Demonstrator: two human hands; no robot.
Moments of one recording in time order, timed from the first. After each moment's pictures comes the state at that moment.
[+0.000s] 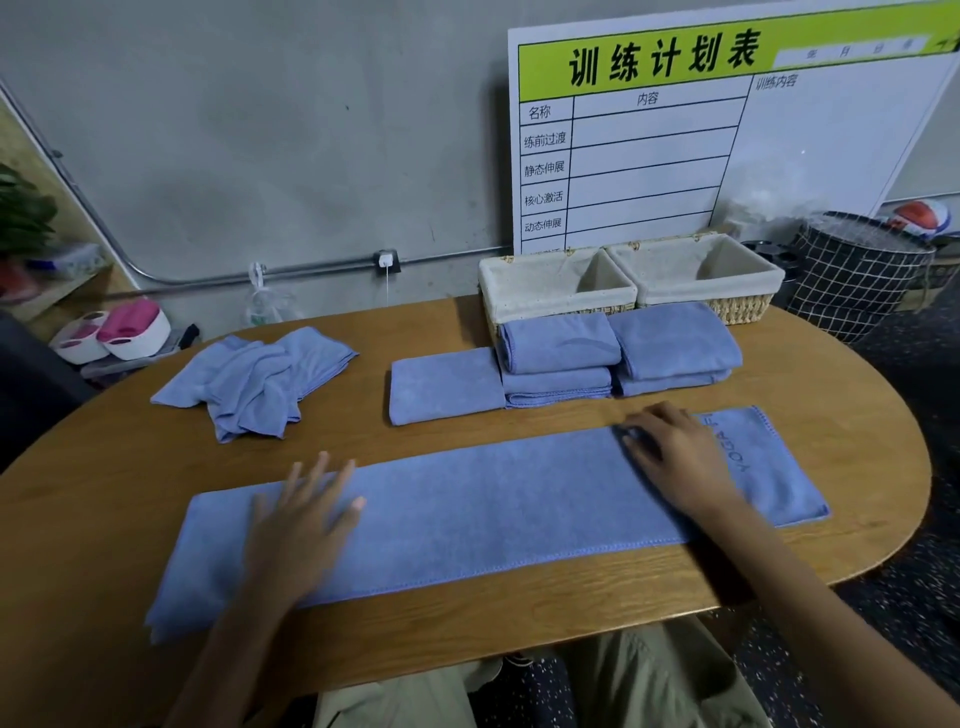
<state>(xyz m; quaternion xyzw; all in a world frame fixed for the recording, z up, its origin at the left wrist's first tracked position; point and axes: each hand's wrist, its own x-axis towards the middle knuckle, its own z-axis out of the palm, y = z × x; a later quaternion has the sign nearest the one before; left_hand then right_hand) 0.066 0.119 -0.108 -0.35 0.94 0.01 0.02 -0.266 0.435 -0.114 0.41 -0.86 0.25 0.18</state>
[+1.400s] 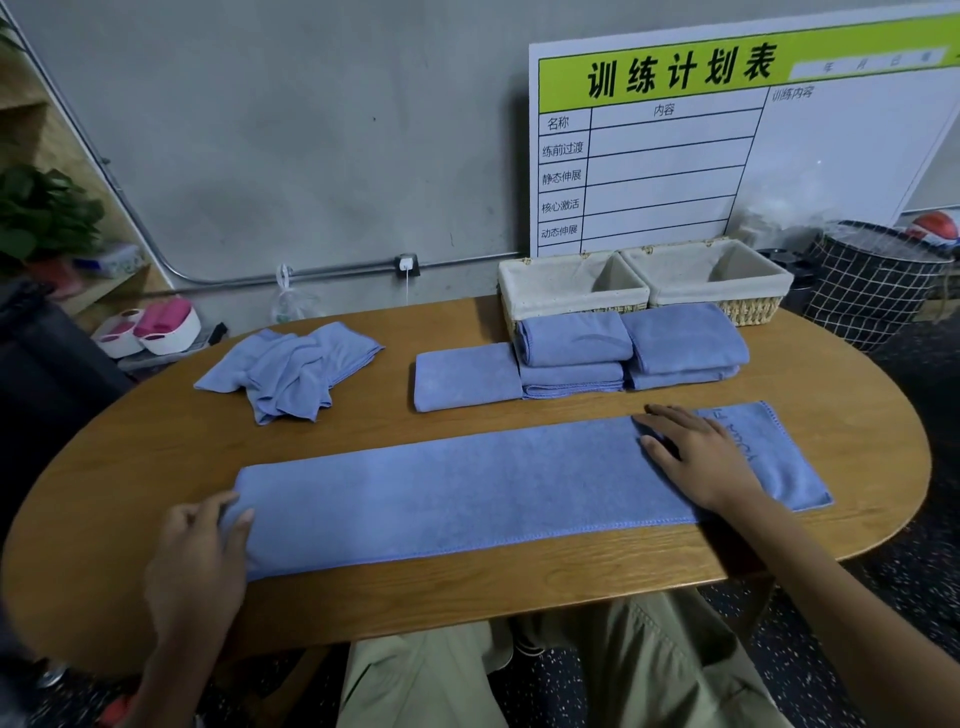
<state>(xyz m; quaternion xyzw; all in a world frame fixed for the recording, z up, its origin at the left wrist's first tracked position) 0.177 0.105 -0.106 -0.50 0.82 0.05 -0.26 -0.262 0.456 -0.110 0.41 -0.89 0.19 0.05</state>
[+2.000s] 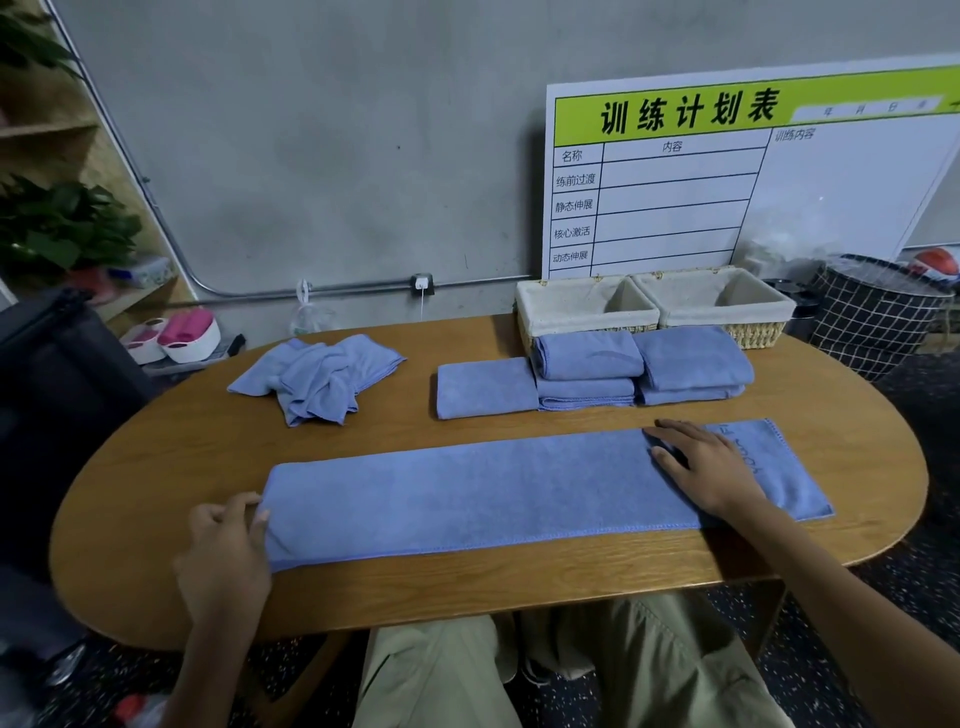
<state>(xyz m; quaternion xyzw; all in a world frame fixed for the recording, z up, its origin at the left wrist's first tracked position) 0.185 0.106 -0.109 -0.52 0.80 0.05 -0.29 -0.260 0.456 -0.103 0.41 -0.89 0.18 0.03</state>
